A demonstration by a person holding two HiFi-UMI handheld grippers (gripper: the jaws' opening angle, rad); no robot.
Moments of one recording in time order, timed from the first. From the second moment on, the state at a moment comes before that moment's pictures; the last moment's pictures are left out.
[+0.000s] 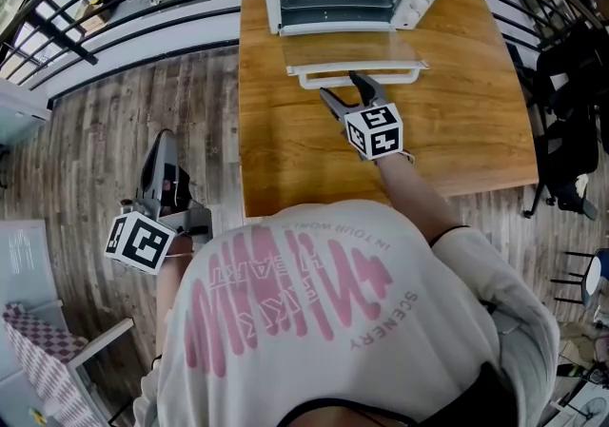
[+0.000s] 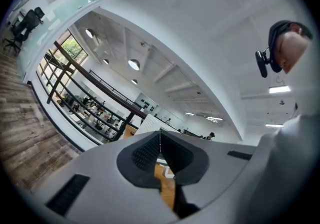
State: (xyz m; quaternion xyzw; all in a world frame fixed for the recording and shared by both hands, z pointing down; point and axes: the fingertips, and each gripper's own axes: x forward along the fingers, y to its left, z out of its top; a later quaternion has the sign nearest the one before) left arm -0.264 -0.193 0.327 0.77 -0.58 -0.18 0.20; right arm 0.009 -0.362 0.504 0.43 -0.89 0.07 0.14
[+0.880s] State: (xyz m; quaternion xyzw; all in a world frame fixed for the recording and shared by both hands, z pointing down) left arm -0.265 -0.194 0.325 0.77 -0.58 -0.17 0.21; right arm -0.001 -0.355 0.530 0.40 -0.89 0.15 0.15
